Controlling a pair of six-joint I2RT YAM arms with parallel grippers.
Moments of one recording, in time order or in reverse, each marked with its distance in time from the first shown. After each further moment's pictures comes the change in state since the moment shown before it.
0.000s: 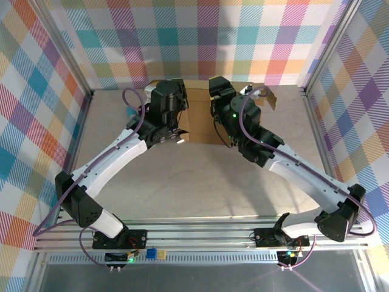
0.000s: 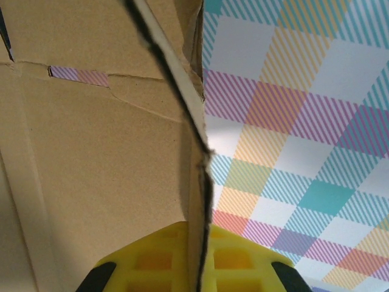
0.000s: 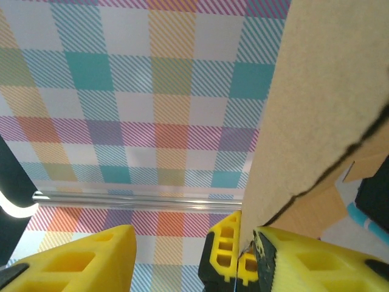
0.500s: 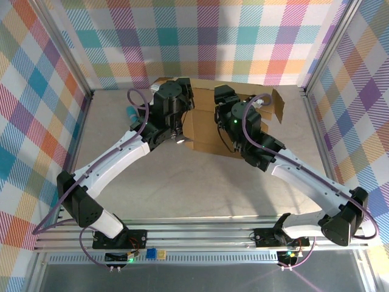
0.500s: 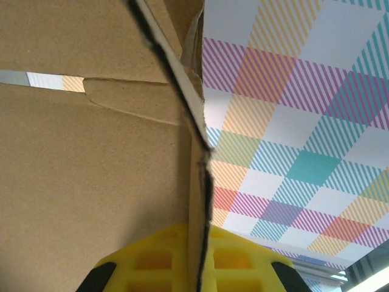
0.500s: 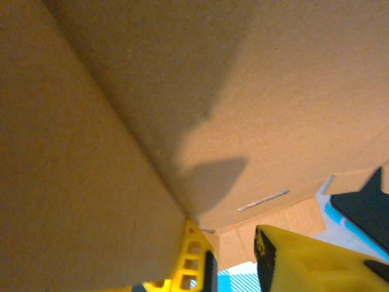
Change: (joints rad) left arm -0.037 0.010 0.000 0.076 0.016 0.019; right arm -0.022 -0.018 -0.093 0.023 0.021 0.071
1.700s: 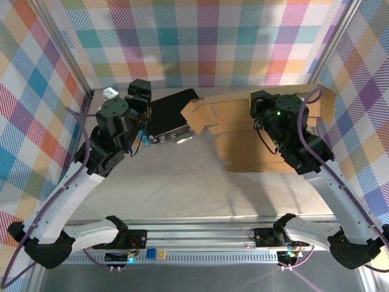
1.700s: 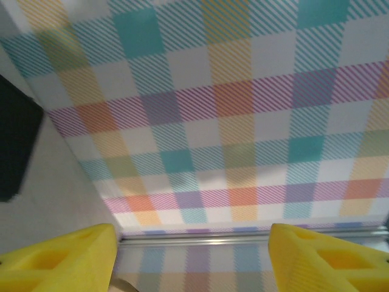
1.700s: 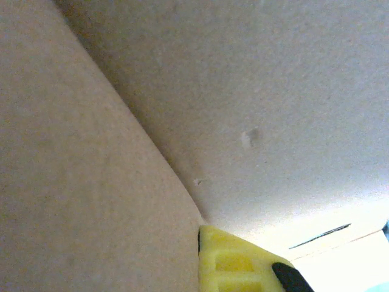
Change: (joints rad) left arm 0.111 -0.450 -0.174 -0.279 0.040 0.406; right arm -0.201 -0.219 0.153 -0.518 -0.213 0.054
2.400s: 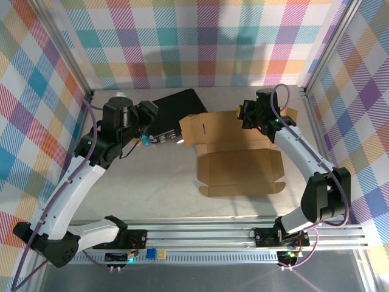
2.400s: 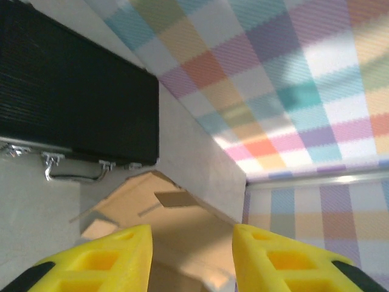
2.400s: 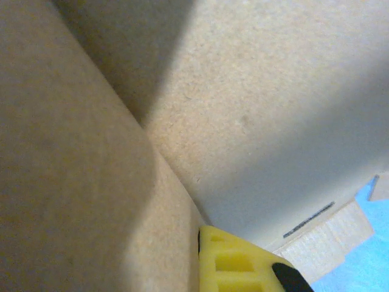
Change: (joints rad) left arm 0.143 0.051 -0.005 -0.273 0.331 0.307; right arm -0.324 0.417 -0.187 0.202 -0.483 0.280
